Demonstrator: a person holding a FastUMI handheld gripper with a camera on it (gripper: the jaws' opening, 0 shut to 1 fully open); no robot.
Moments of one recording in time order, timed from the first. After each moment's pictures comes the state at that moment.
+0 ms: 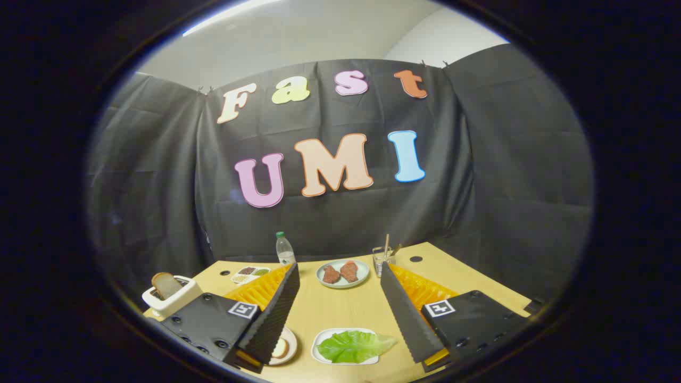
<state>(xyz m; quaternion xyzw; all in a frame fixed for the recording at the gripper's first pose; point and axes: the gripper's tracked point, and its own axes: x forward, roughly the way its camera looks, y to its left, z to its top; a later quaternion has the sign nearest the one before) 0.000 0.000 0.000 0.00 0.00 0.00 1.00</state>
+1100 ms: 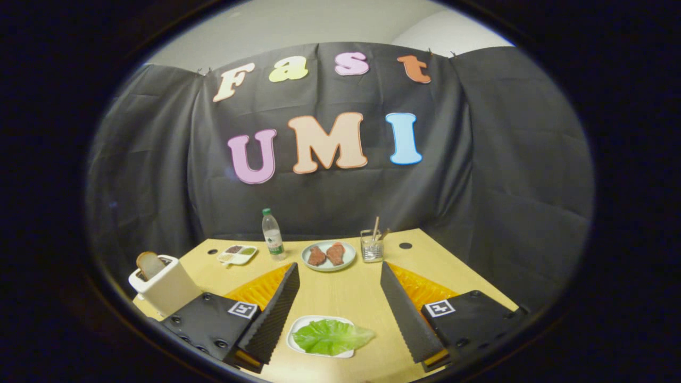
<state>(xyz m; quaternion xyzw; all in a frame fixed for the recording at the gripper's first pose) 0.020 -0.035 -0.031 -0.03 0.07 0.00 1.00</state>
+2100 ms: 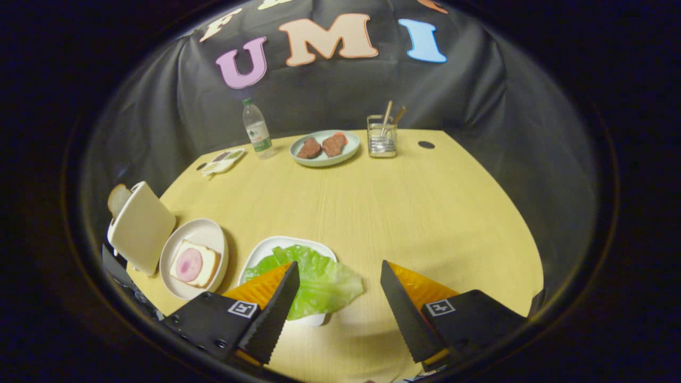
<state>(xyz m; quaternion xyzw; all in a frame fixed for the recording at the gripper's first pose) 0.062 -0.094 -0.231 -0.05 0.36 0.04 0.93</state>
